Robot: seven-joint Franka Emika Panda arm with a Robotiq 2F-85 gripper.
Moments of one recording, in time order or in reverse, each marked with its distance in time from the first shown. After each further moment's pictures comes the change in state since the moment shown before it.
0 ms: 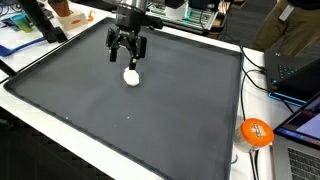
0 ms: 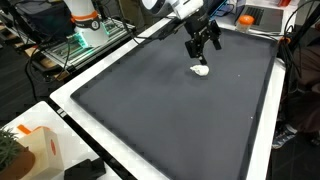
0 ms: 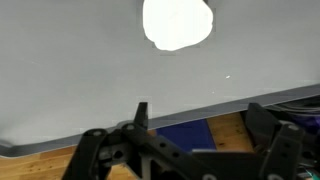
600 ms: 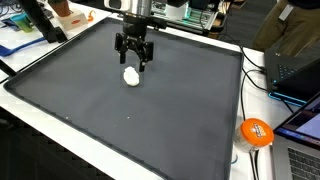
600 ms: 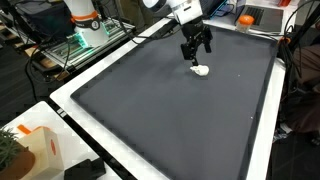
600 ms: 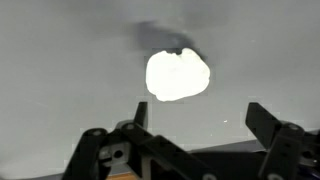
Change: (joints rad) arm -0.014 -0.014 0.030 -0.015 -0.003 -0.160 -0.038
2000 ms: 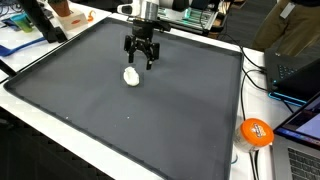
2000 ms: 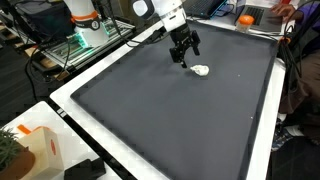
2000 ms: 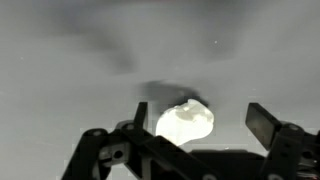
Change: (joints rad) arm -0.068 0.007 0.080 -0.143 0.002 0.164 -0.004
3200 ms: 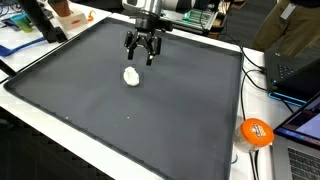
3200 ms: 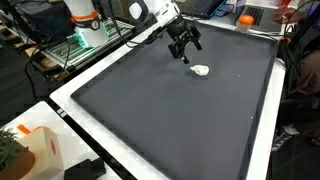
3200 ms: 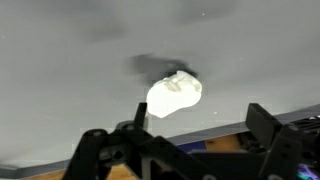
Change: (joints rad) arm -0.016 0.016 0.039 -0.073 0.023 0.289 0.005
